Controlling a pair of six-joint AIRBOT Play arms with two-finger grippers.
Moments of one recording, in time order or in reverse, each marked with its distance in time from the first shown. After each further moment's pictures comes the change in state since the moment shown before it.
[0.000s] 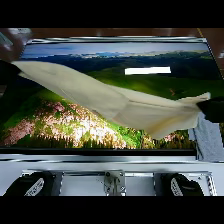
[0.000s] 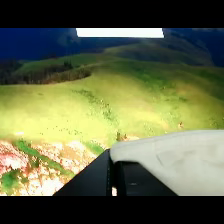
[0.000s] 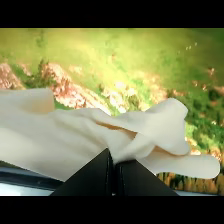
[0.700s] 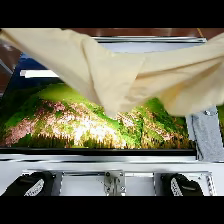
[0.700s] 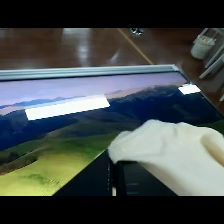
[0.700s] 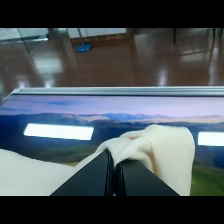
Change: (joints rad) left arm -0.104 -0.018 0.284 -0.106 0.087 0.034; right arm -0.001 0.038 0.122 0.231 -0.513 -0.132
